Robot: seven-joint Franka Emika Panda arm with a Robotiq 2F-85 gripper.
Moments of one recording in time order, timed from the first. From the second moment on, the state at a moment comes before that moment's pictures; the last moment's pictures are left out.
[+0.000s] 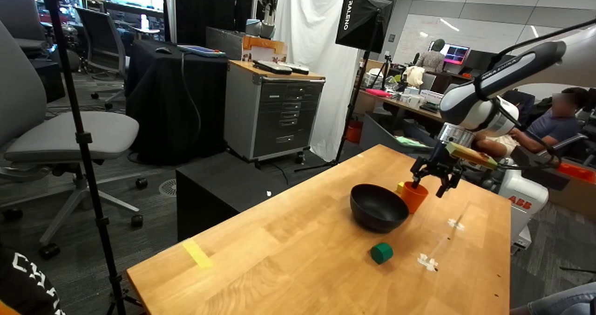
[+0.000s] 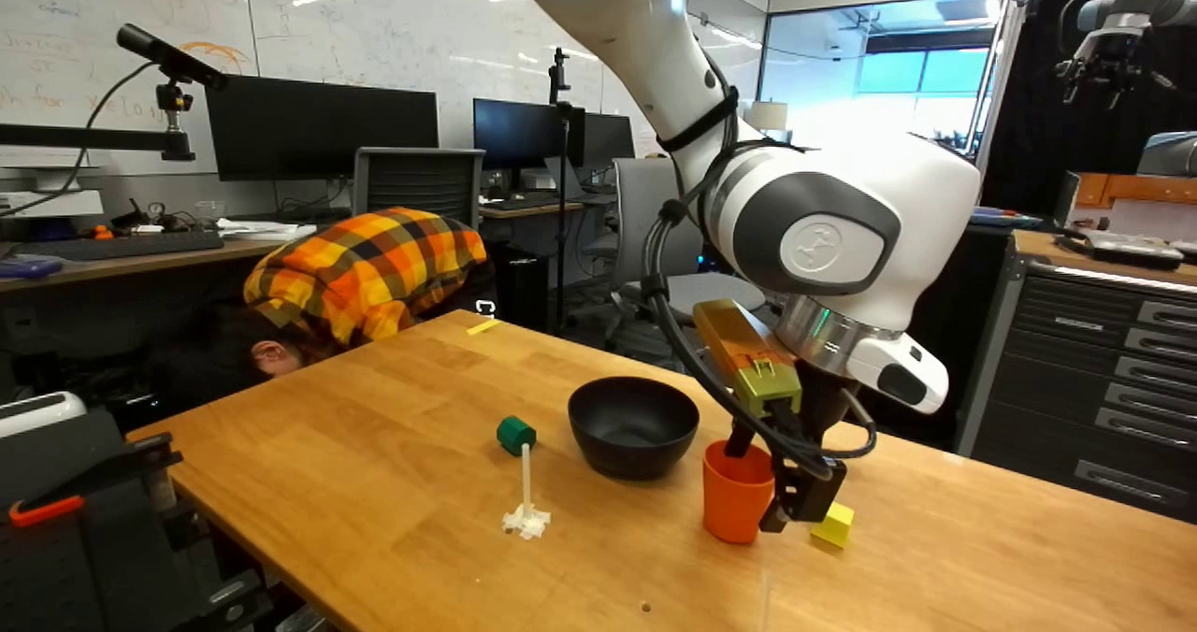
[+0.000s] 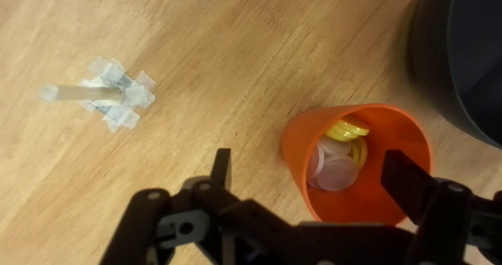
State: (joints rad) arm -0.36 0.87 -0.14 -1.53 0.36 2.23 -0.02
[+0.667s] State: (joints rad) arm -0.36 0.90 -0.13 -1.51 0.36 2.22 -0.02
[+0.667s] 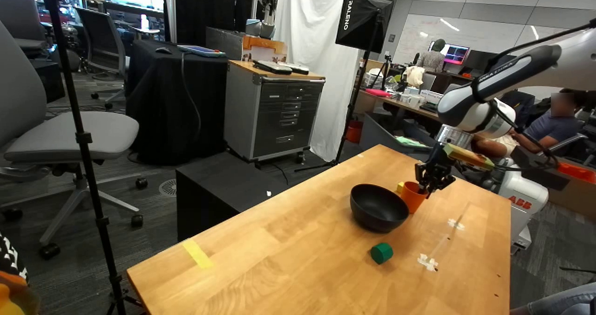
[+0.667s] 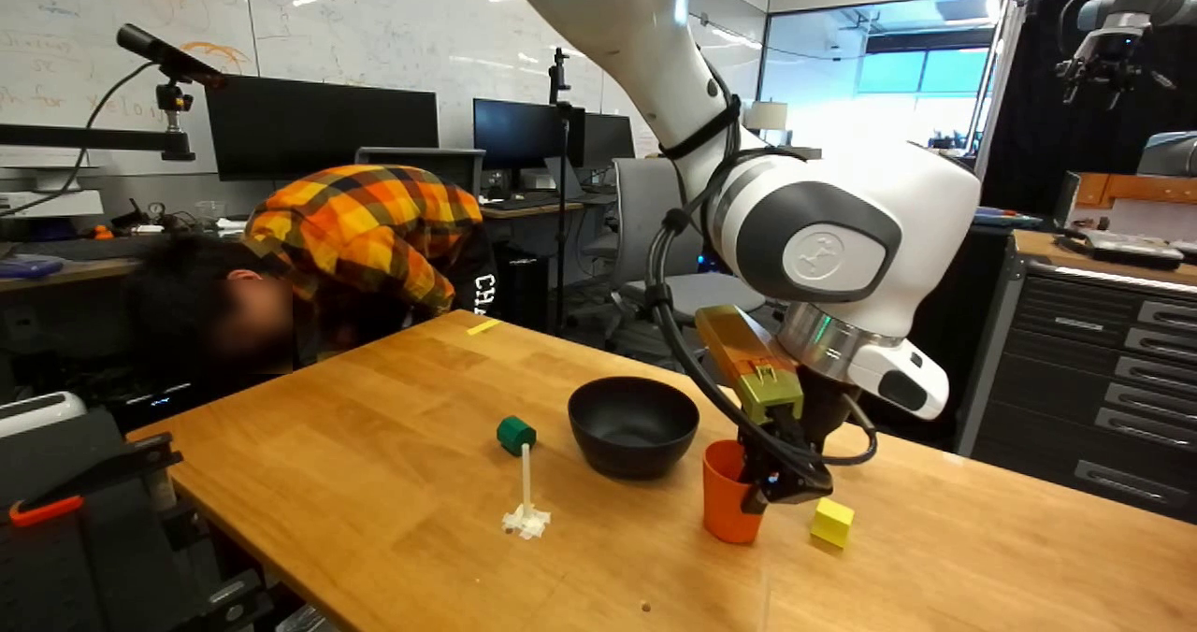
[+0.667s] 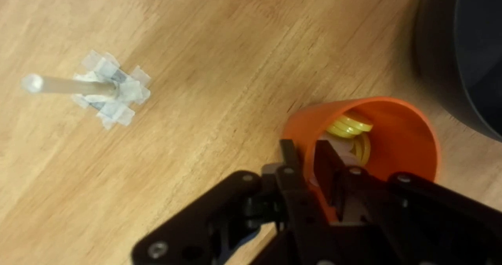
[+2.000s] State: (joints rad) arm -0.20 0.84 -0.14 -1.64 0.32 2.60 0.25
